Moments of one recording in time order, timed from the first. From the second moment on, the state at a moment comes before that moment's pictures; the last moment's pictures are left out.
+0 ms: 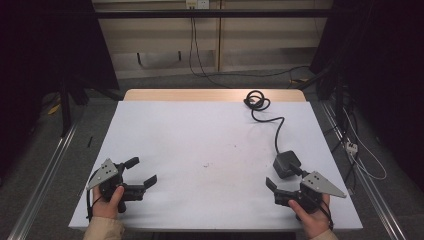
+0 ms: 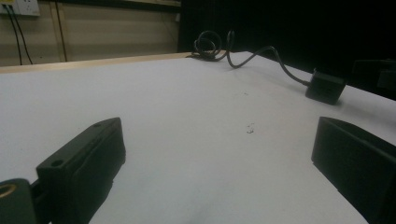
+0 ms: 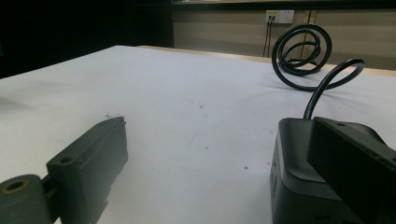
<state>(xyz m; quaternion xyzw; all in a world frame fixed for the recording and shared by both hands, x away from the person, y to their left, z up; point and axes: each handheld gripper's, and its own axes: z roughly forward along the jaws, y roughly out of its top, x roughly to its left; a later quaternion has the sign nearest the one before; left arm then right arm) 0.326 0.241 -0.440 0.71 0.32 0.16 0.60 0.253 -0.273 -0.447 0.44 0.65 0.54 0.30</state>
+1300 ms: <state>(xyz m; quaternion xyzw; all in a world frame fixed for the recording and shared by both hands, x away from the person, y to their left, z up) 0.327 0.240 -0.438 0.72 0.31 0.17 0.60 0.259 -0.276 -0.439 0.43 0.66 0.54 0.28</state>
